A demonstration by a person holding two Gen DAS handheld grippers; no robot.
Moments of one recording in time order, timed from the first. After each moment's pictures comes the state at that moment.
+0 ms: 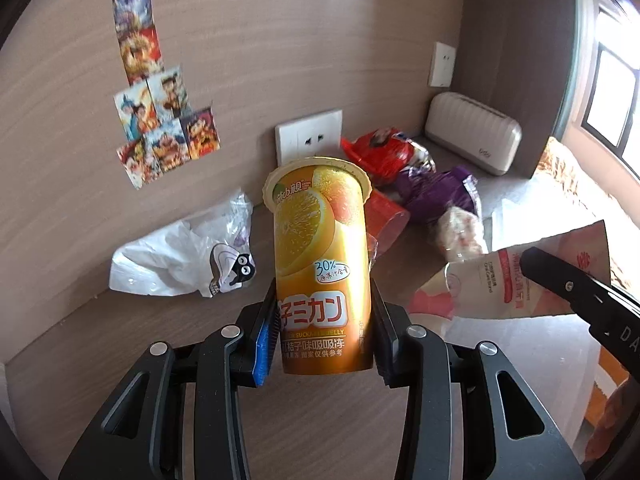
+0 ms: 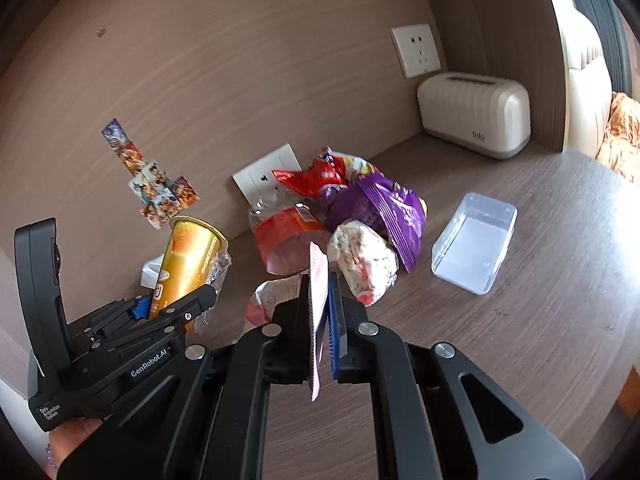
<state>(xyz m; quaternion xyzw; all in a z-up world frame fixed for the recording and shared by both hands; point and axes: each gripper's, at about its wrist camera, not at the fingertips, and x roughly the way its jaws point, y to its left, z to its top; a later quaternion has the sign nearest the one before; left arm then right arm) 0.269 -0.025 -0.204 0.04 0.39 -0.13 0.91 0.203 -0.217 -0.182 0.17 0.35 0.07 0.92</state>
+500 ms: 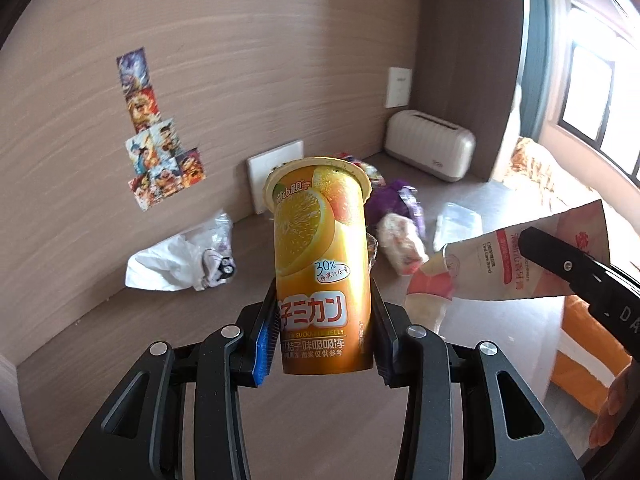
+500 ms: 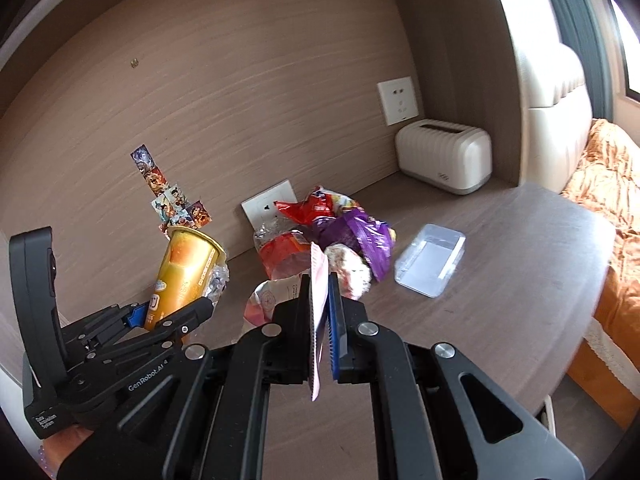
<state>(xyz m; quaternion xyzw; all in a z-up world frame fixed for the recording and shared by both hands) 0.209 -0.039 -0.163 0.06 0.36 -0.17 0.92 0.140 -0.221 -0.135 0.15 0.30 0.04 0.94</state>
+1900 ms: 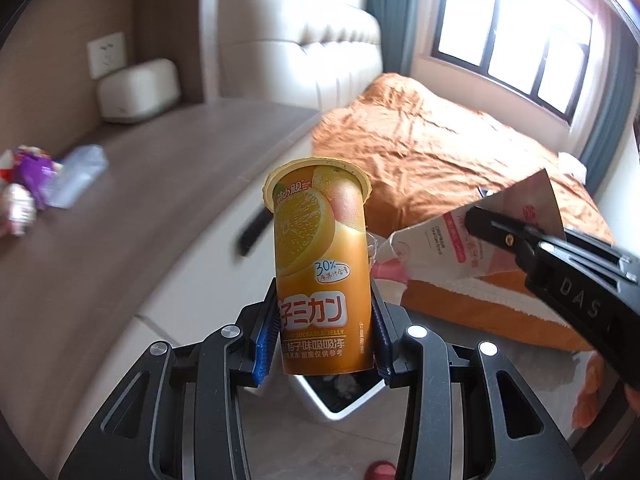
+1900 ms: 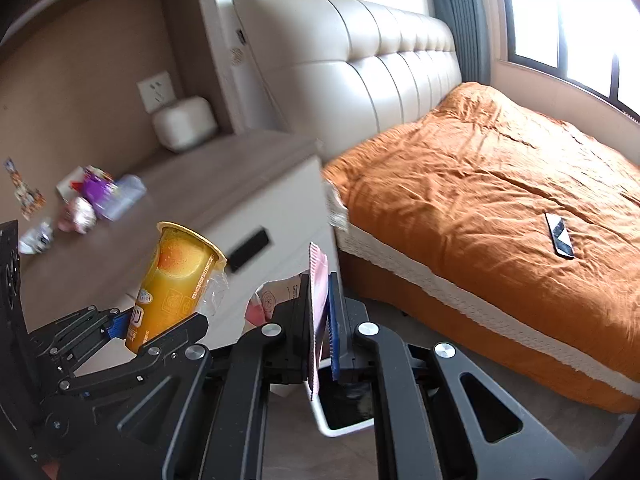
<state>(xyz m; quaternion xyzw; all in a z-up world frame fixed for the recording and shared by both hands) 0.032 -0.388 -0.279 0.12 0.39 -0.36 0.84 -0.045 -0.515 -0.235 0.13 0.35 -0.17 0.91</state>
